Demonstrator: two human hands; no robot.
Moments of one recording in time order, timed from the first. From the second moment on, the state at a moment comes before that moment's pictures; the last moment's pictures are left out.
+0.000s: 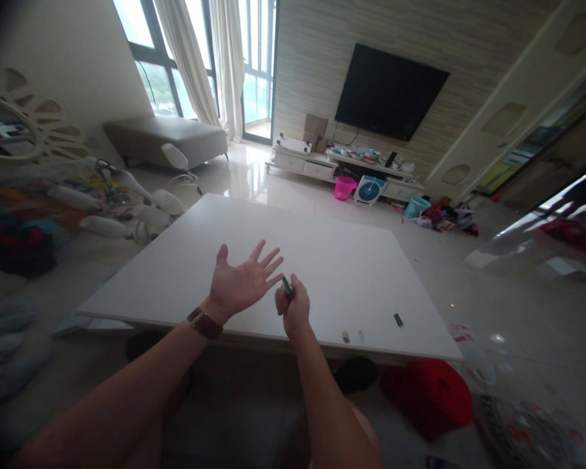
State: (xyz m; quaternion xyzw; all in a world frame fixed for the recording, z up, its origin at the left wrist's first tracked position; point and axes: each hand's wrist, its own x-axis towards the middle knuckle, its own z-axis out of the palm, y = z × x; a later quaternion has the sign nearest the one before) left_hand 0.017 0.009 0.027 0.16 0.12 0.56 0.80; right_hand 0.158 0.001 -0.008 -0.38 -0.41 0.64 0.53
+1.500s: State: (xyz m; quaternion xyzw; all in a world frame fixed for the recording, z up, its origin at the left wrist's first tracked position) left_hand 0.027 -0.015 0.041 0.24 0.17 0.59 0.75; right_hand 0.179 -0.008 0.030 -0.17 -0.33 0.71 0.60
